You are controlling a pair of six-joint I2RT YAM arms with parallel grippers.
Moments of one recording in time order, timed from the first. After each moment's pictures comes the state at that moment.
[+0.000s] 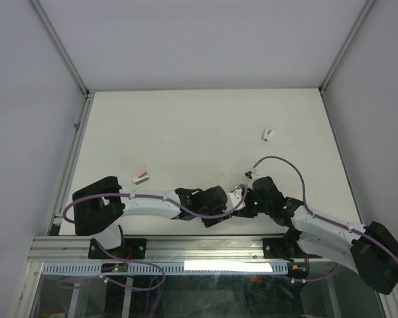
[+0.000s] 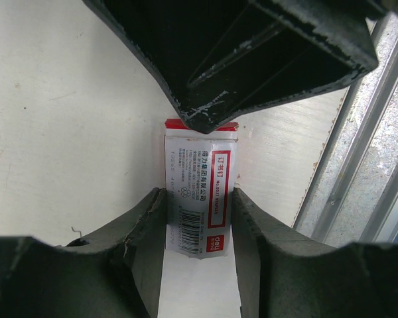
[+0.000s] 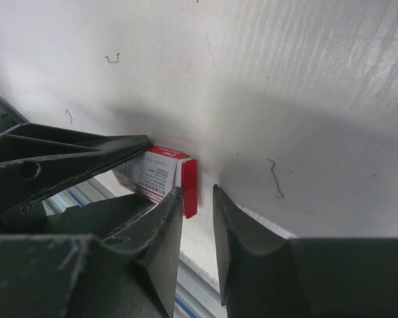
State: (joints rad) left arm -1.28 1.64 0.87 -0.15 -0.01 0.03; right arm 0.75 0.92 0.21 -0.07 -0.27 0.82
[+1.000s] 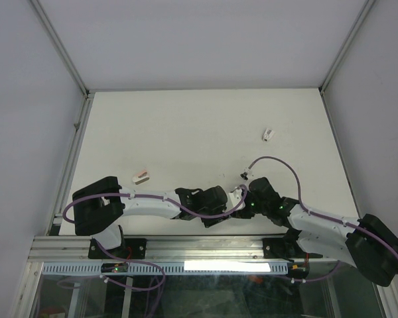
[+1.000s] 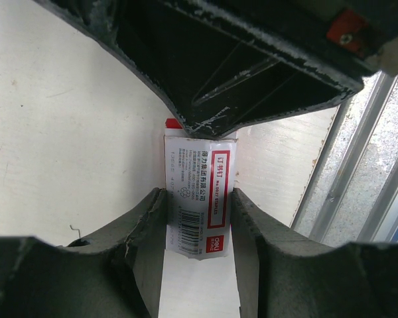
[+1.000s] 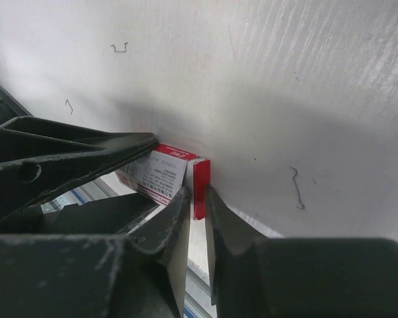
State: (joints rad) left arm -1.28 1.64 0.87 -0.16 -0.01 0.03; right arm 0.80 0.99 0.21 0.01 -0.28 0.82
